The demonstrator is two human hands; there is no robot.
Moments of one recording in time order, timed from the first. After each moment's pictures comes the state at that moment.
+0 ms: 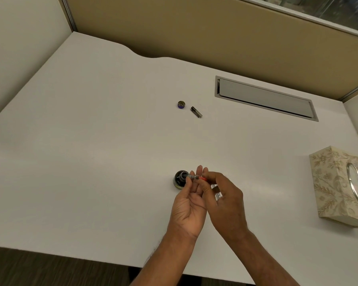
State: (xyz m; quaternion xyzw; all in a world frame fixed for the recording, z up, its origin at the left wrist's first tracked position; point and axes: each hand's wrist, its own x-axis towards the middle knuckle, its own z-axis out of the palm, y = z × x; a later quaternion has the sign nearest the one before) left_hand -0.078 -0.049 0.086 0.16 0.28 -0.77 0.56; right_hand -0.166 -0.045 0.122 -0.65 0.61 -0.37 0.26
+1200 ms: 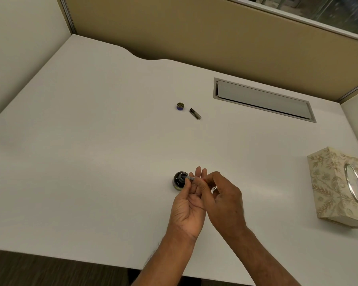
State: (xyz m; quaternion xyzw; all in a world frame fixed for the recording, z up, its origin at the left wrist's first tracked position) left_hand -0.077 -0.049 0.098 0.14 0.29 -0.76 0.56; right_hand -0.168 -0.050 0.120 -0.66 0.63 -0.32 0.23
